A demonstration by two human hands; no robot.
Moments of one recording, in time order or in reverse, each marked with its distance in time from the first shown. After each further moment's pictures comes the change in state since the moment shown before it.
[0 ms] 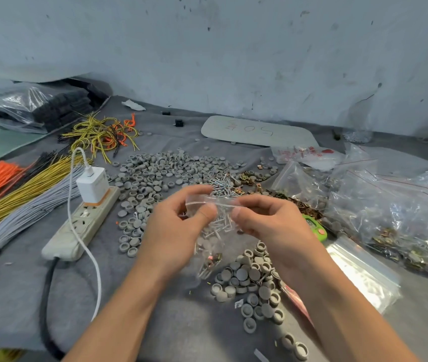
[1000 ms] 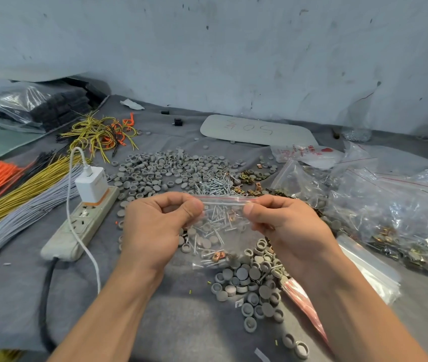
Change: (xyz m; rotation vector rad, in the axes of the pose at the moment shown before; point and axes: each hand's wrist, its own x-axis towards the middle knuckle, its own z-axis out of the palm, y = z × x) left_hand -0.003 0.013 -0.007 -0.300 0.181 -0.101; right_hand 0.000 -0.010 -0.007 0.227 0.031 0.102
